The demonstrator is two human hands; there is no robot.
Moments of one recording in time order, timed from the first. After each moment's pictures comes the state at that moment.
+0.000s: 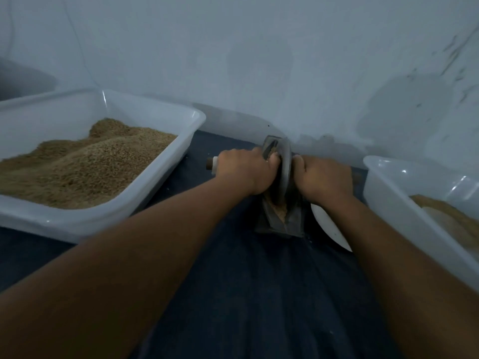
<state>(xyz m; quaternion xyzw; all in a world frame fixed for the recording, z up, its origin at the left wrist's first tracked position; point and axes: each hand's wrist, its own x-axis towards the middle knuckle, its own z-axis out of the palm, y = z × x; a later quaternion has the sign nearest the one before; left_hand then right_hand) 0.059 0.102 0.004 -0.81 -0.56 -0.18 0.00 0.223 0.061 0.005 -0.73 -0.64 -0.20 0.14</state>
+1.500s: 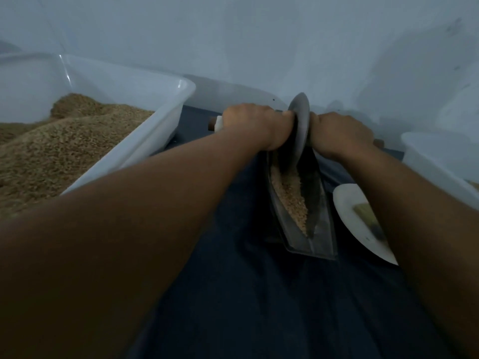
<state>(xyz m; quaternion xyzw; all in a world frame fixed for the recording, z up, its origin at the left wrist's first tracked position) 0.087 0.177 0.014 -0.83 -0.54 -0.15 0.02 0.249 0.145 0.015 -0.79 -0.59 -0.11 0.10</state>
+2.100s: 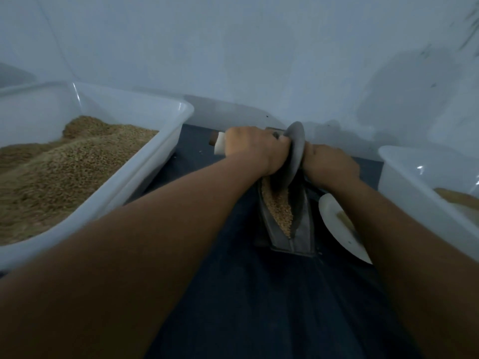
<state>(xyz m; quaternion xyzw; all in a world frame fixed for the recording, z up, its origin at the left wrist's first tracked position) 0.095 0.143 0.019 -0.82 -0.55 -0.15 0.06 0.251 0.108 -0.001 -0.77 -0.62 -0.08 0.13</state>
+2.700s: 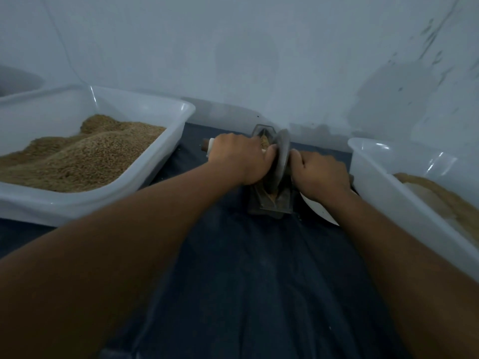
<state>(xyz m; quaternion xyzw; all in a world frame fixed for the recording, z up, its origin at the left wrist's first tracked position) 0.054 0.077 0.010 -0.84 -0.50 -0.19 0.10 0.225 0.019 -0.001 -0.75 -0.62 -0.13 0.17</state>
